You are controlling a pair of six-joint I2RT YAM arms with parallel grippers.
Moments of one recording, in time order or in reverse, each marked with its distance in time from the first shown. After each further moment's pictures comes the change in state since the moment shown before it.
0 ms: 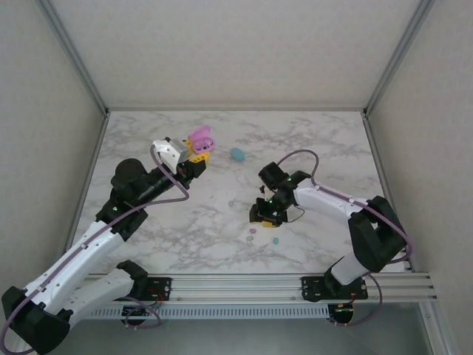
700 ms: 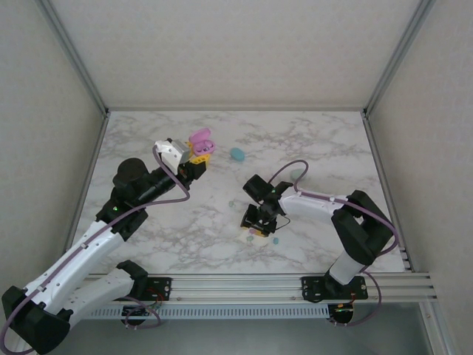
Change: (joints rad) left arm 0.000 0.002 0.000 -0.045 -0.007 0.004; right arm 0.134 0.093 -0.029 0.135 0.114 0.374
